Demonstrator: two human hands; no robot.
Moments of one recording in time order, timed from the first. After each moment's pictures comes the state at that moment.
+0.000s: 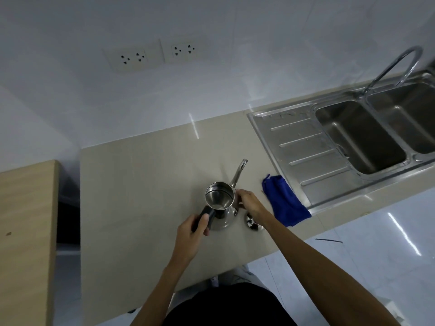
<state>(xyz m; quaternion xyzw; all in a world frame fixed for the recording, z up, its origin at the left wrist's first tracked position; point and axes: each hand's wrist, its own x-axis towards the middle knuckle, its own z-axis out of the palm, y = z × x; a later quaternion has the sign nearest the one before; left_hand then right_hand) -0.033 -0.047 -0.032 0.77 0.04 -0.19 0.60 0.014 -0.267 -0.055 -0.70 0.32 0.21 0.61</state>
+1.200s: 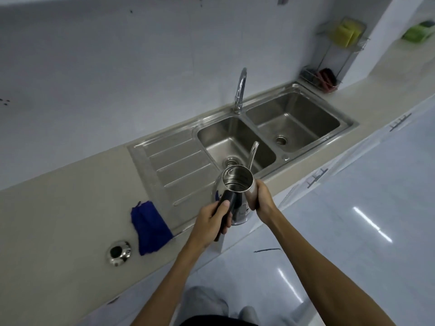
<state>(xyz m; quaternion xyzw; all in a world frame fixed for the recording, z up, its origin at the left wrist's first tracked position) -0.148 -0.533 0.062 0.69 -0.16 -0.31 0.64 -0.157 -0.732 0.019 -0.54 0.40 -0.03 0.74</state>
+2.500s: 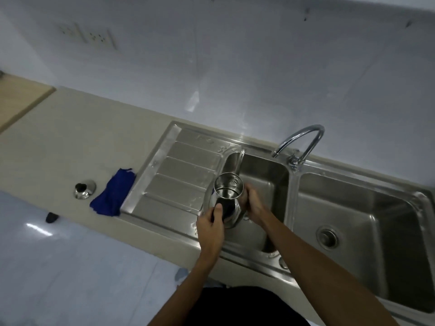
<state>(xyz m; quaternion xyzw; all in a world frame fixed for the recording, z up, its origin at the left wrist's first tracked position) -0.029 -0.859 -0.003 0.63 0.34 0.16 0.68 0.107 -0.941 -0.025 -0.61 0.18 0.36 0.68</state>
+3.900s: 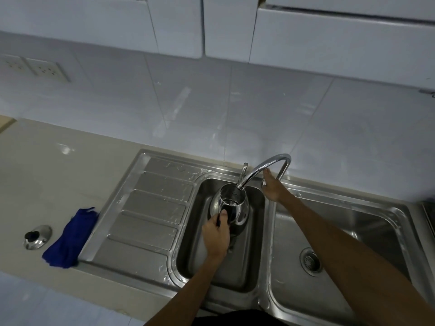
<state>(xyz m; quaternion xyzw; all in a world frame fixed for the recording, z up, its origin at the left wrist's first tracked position) 0.110 -0.923 -0.044 0.70 0.31 0.15 0.63 0.297 -1.069 0.002 -0.93 -0.12 0.26 0.23</state>
